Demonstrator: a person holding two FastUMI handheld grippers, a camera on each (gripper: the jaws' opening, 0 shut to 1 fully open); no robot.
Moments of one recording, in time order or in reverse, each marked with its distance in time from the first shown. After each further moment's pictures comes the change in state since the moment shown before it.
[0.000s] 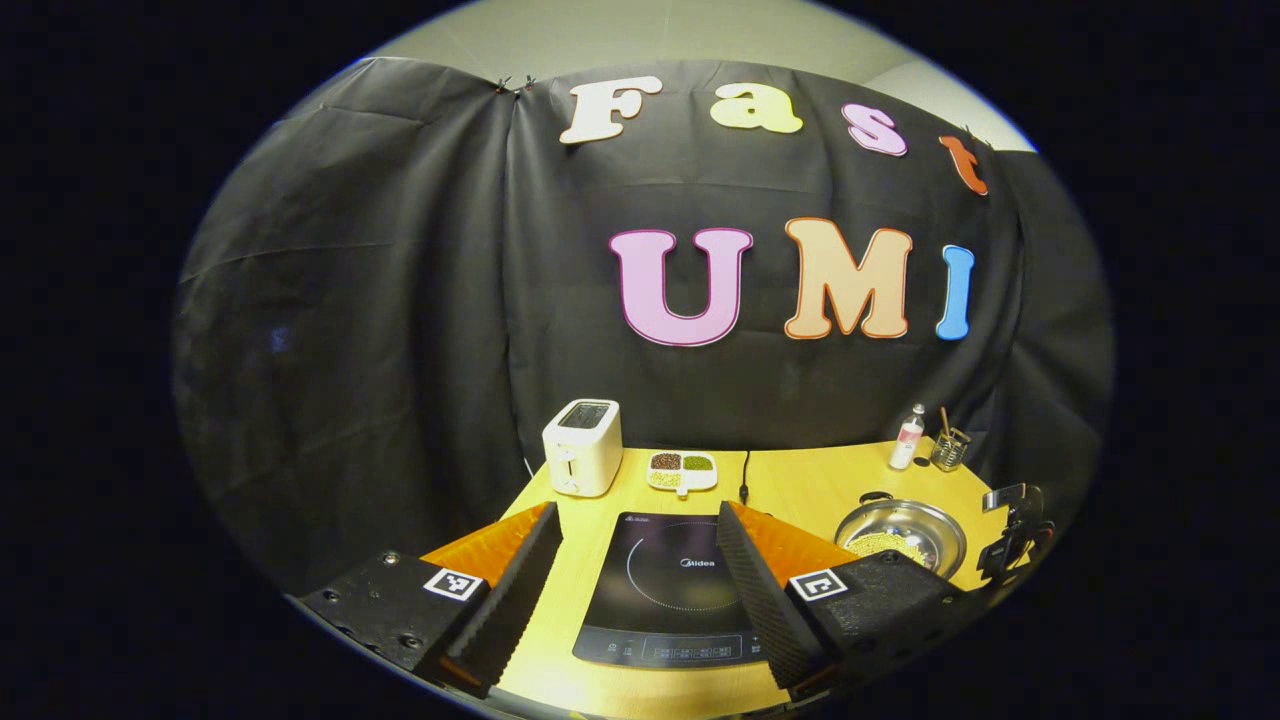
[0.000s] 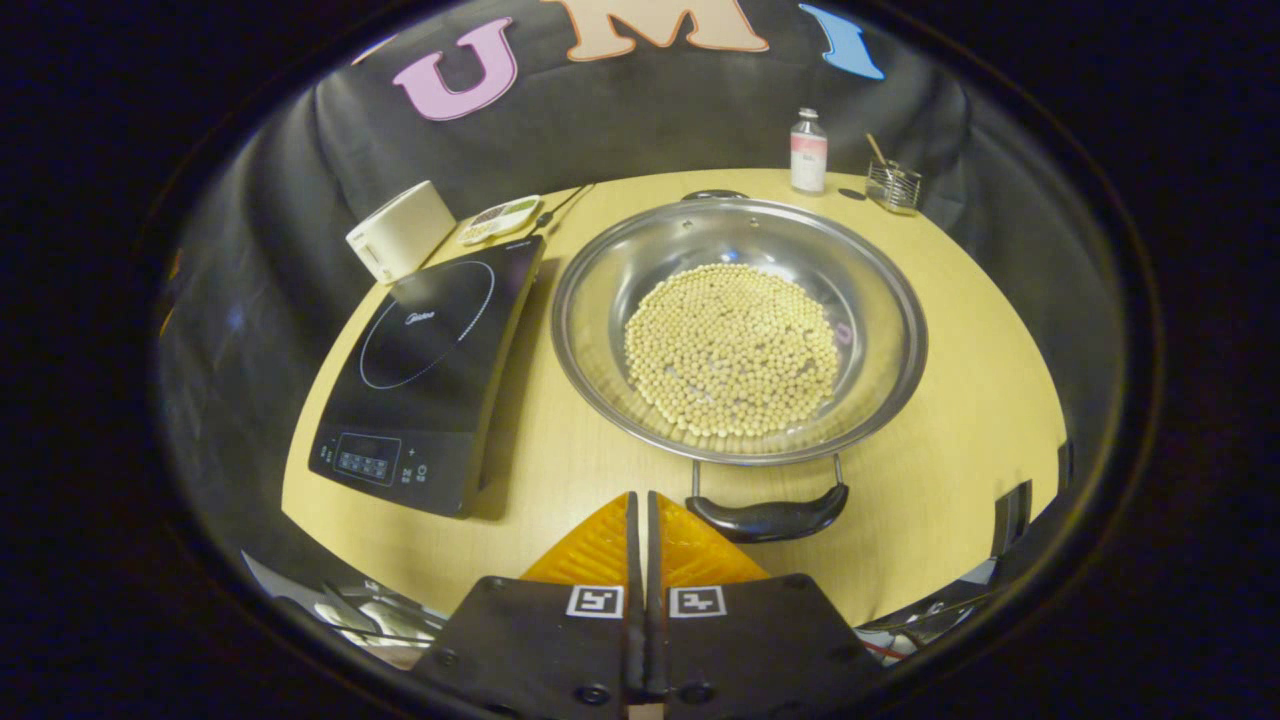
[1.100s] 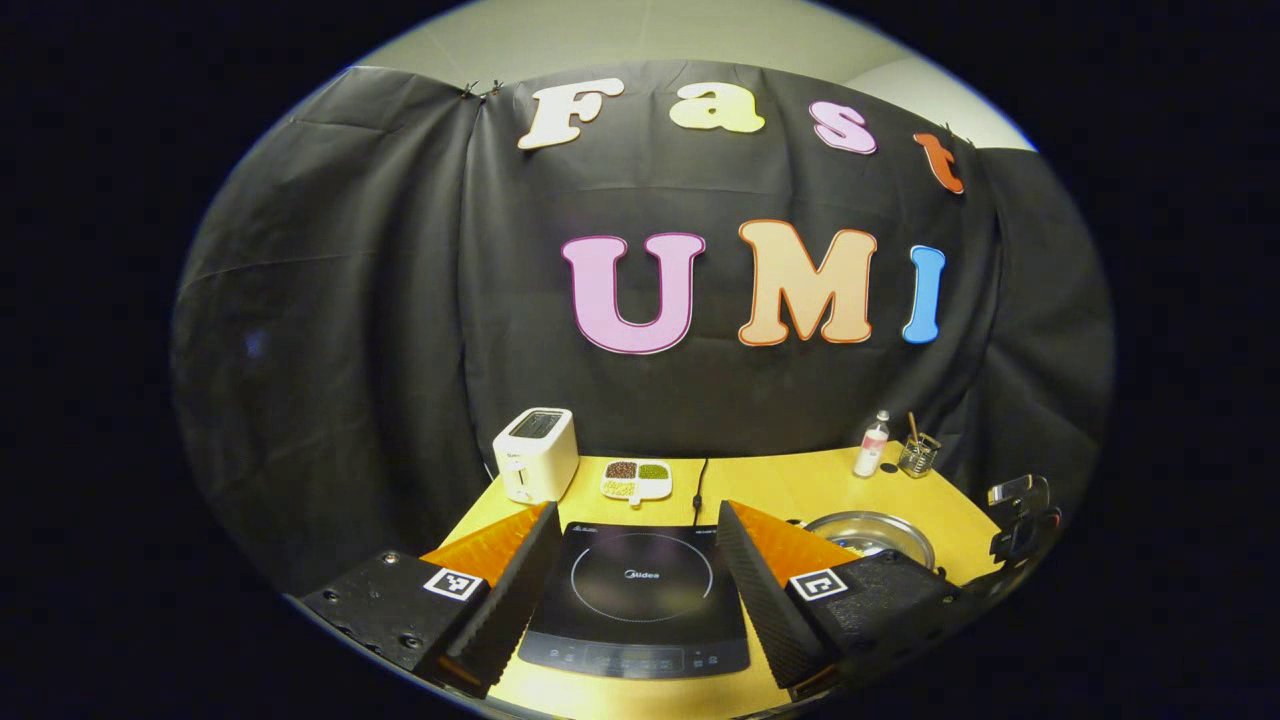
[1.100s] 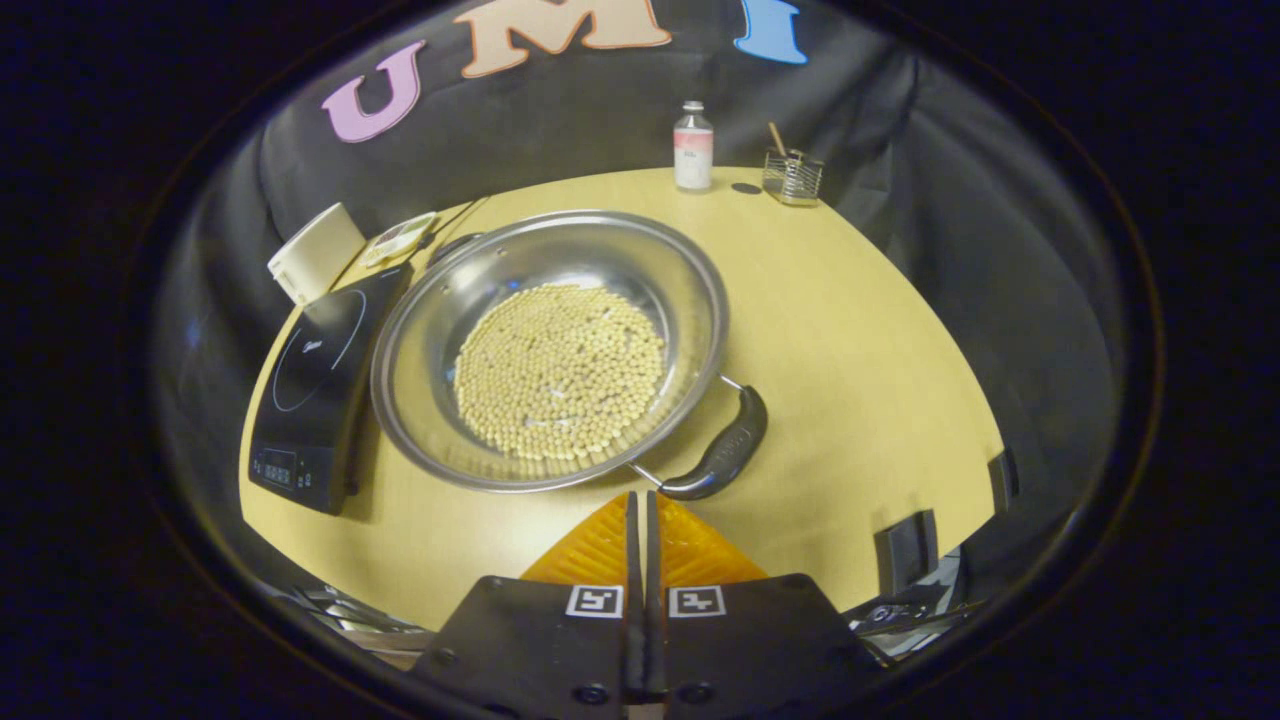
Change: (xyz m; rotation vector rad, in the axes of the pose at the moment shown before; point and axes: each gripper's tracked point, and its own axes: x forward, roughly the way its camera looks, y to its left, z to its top) left arm 0.010 -0.075 0.018 -0.001 -0.012 -0.053; right arm -0.011 -0.146 0.029 0.033 0.003 -0.156
